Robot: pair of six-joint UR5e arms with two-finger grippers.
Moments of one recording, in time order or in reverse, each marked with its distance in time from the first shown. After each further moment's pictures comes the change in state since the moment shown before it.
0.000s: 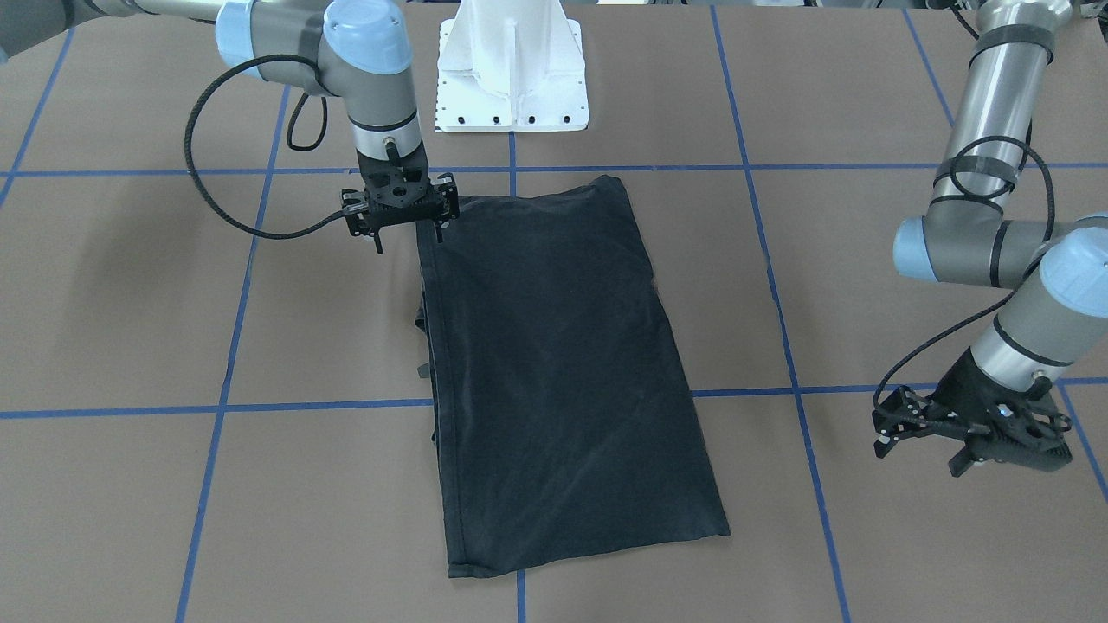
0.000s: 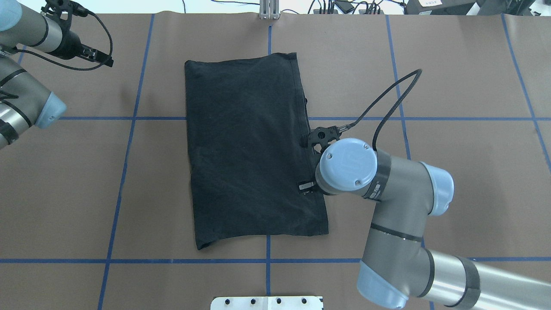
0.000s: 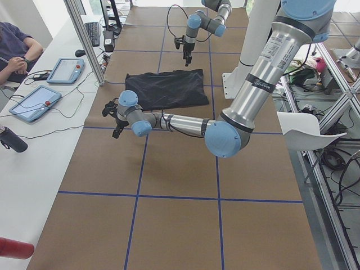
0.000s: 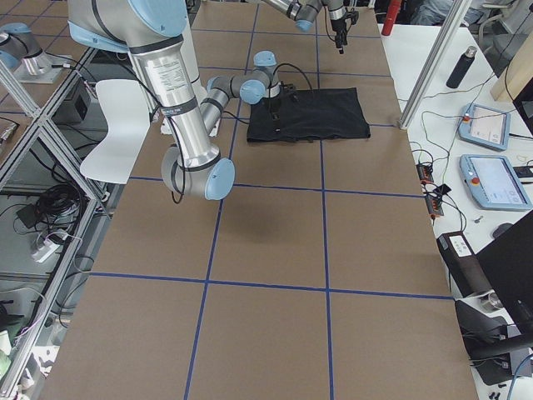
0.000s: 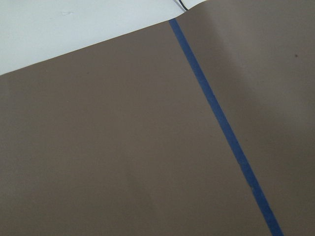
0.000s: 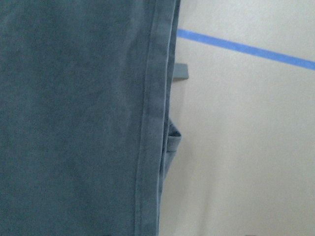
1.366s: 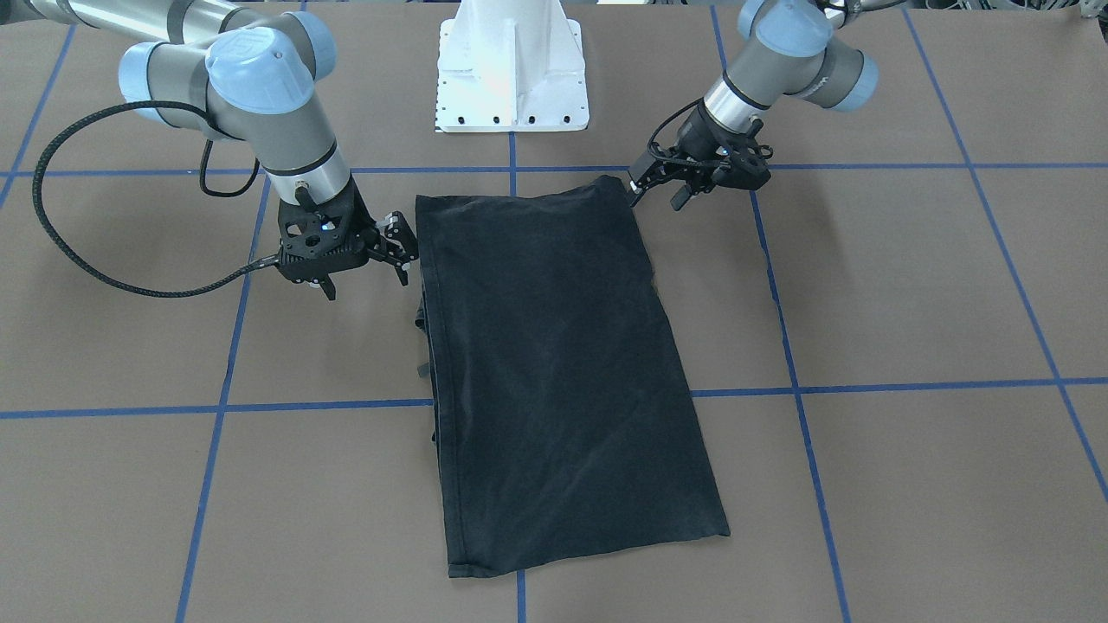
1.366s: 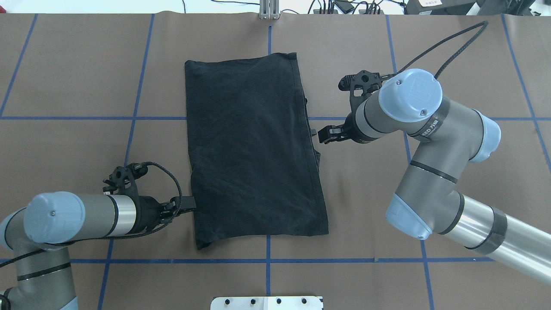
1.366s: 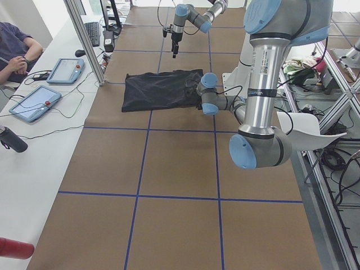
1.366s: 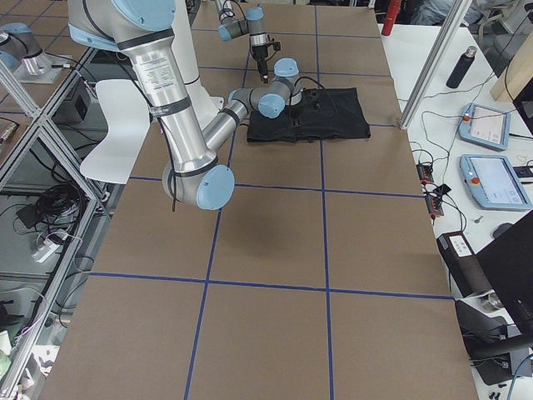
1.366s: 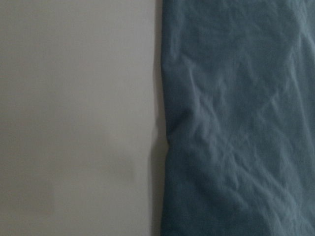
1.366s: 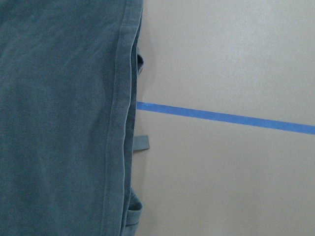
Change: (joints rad) left arm 0.728 0.326 -0.658 -0.002 0.378 -1.052; right arm 0.151 -0.062 -0.058 0.233 0.119 -0.001
